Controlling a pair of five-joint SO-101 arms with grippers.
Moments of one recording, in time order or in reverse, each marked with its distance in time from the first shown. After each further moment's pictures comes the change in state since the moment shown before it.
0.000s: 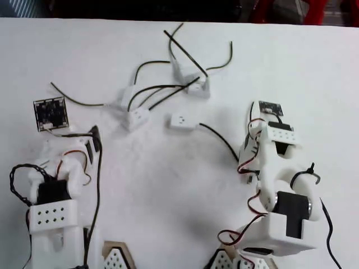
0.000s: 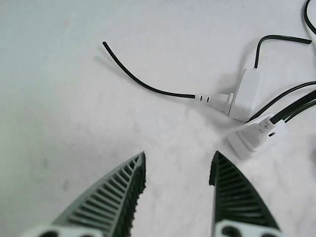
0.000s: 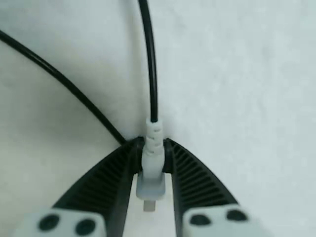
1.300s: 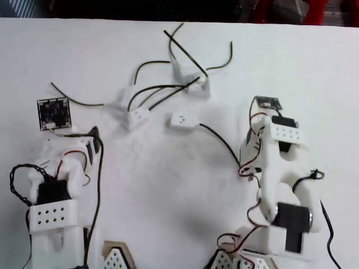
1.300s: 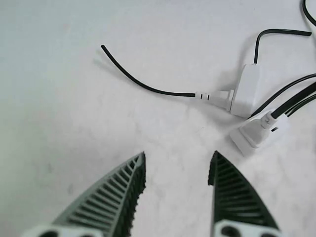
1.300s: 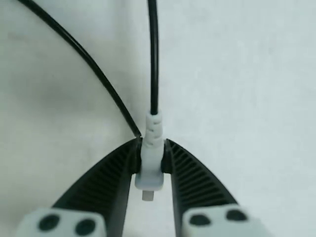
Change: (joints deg) left arm 0.0 0.0 0.0 0.0 -3.0; right arm 0.4 -9.4 -5.0 9.3 5.1
